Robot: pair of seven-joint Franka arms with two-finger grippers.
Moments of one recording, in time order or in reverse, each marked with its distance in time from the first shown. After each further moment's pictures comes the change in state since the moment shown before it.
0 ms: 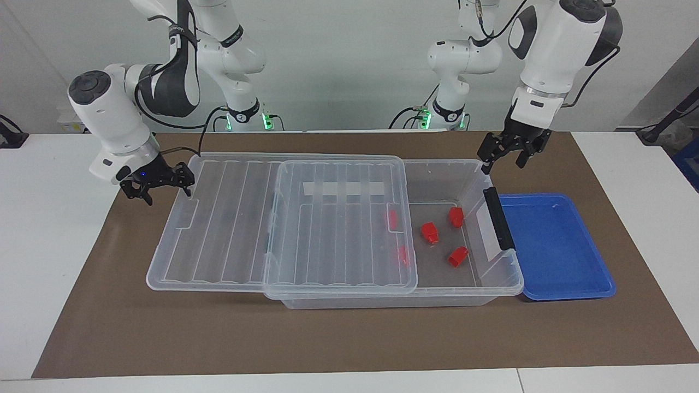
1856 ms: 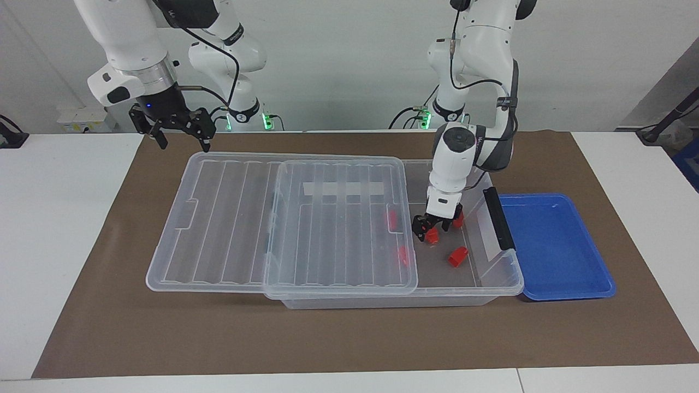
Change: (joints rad) left arm -0.161 0.326 0.000 -0.278 0.147 0.588 -0.402; right arm 0.173 -0.039 0.008 0.392 -0.002 -0.423 0.575
